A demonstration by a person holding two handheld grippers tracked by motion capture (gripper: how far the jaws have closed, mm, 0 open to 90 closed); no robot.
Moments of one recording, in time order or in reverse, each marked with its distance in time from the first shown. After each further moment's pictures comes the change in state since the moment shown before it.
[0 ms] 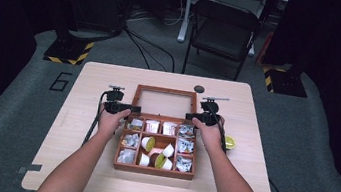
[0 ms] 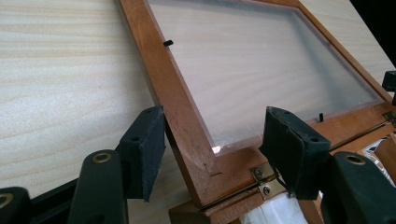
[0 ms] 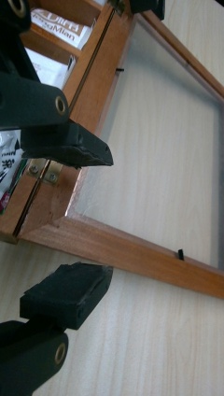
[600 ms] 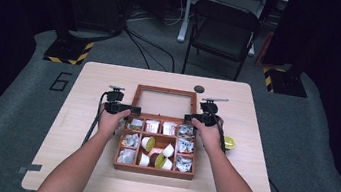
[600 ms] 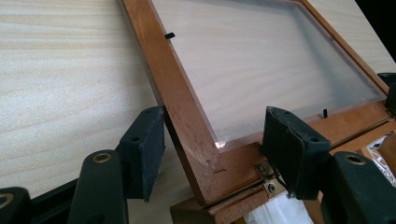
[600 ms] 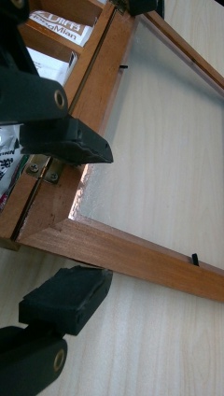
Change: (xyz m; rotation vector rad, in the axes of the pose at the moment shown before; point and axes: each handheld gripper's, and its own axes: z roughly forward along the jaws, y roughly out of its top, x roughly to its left) left arm 0.002 0.000 0.002 0.015 -0.007 -0.002; right arm -0.002 -0.002 0.007 0.027 0.025 0.032
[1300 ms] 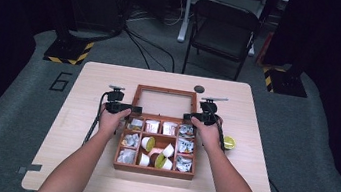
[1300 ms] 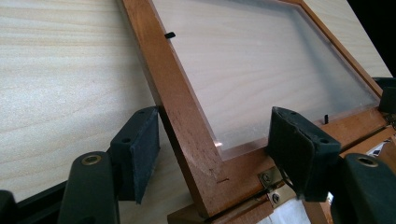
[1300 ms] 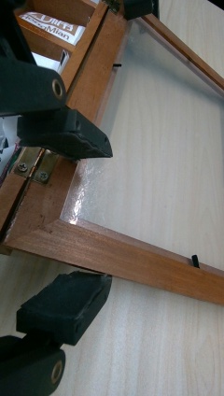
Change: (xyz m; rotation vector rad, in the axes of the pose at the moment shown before) left arm 0.004 0.000 0.006 -0.004 -0.025 -0.035; right arm -0.002 0.003 0.006 0.006 0.013 0.019
